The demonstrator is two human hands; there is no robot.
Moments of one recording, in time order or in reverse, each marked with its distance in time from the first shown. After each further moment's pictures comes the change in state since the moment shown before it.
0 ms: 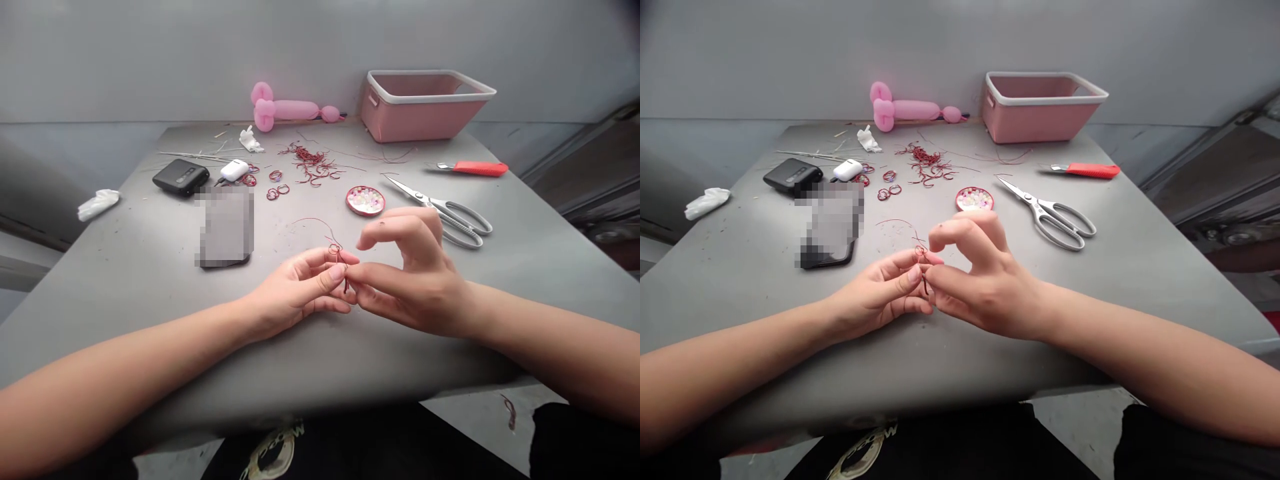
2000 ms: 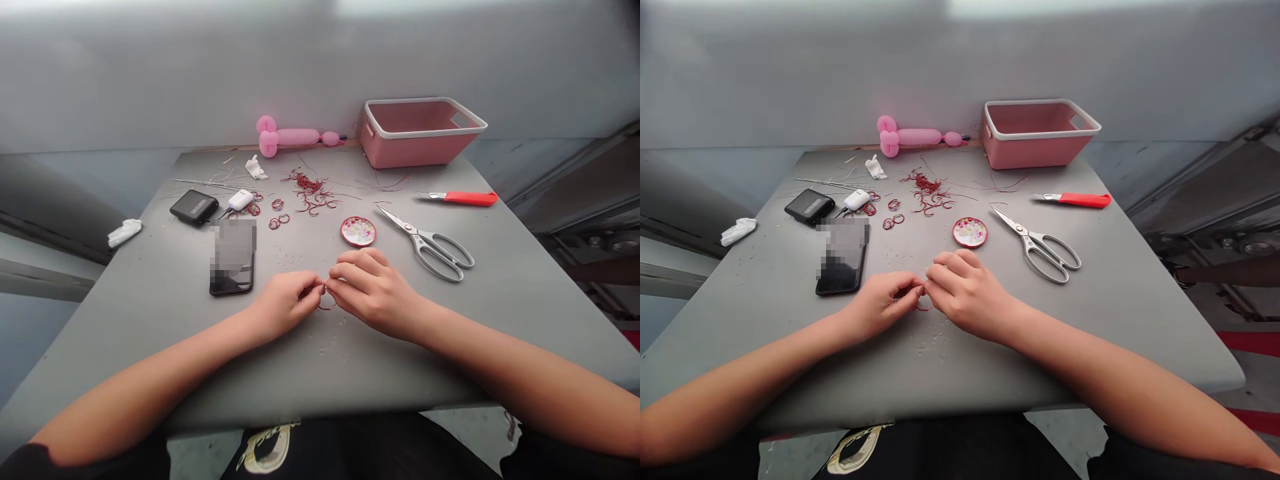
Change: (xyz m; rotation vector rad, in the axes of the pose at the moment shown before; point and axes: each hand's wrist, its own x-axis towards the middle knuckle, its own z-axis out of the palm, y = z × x) left_hand 0.011 0.036 -0.001 1.424 0.222 0.247; right_hand 0.015 0.027 0.010 -0.084 -0.132 -0.086
